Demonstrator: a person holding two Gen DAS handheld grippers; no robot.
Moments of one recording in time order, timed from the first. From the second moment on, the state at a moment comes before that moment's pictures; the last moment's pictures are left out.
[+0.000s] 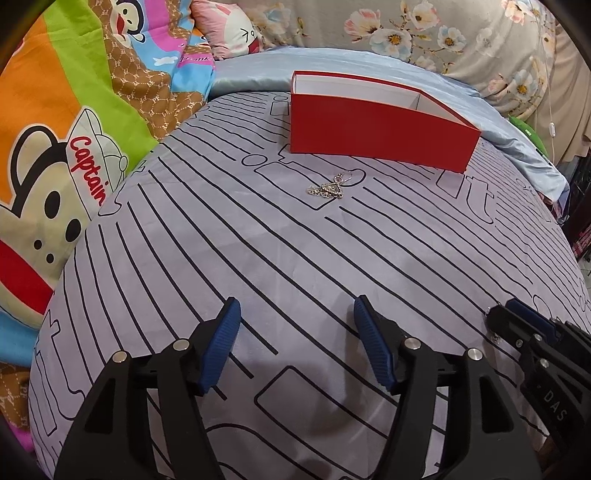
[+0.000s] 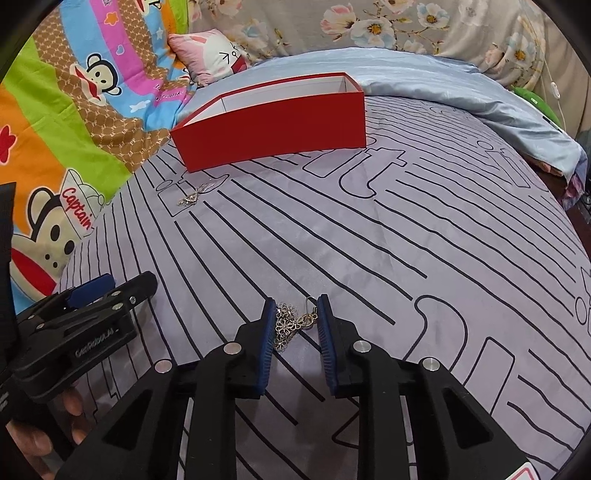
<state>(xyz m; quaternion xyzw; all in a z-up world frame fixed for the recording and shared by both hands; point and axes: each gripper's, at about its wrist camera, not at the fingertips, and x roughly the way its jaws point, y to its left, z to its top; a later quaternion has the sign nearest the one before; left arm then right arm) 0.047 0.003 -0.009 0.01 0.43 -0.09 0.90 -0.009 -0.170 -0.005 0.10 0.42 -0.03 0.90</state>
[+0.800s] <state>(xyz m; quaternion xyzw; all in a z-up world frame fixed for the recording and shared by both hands) 0.146 -0.042 -0.007 0.05 0.42 -0.09 0.90 -0.011 -0.181 -0.007 0.12 0.42 -0.02 0.90</state>
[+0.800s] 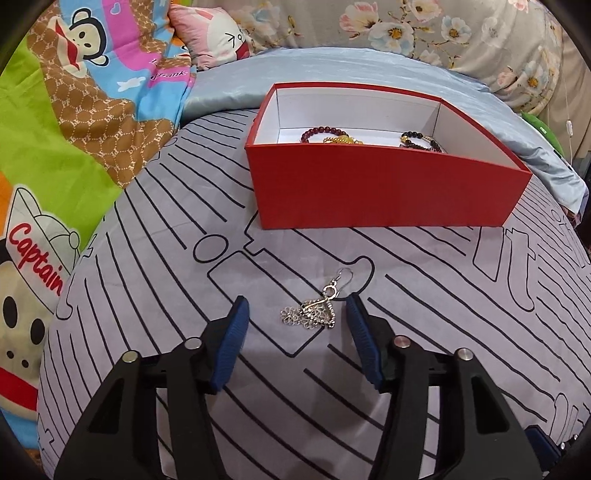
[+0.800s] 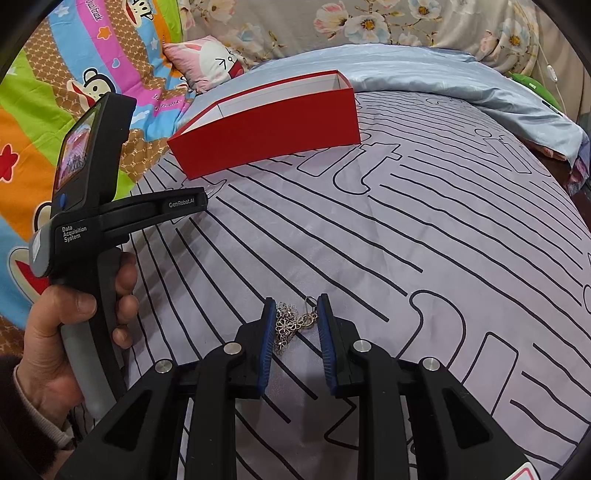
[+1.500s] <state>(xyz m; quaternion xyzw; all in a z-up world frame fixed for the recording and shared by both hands) 0.120 -0.041 0.004 0.04 0.42 -0.11 0.90 -0.013 -0.182 -0.006 0.13 0.42 -0.02 0.90</state>
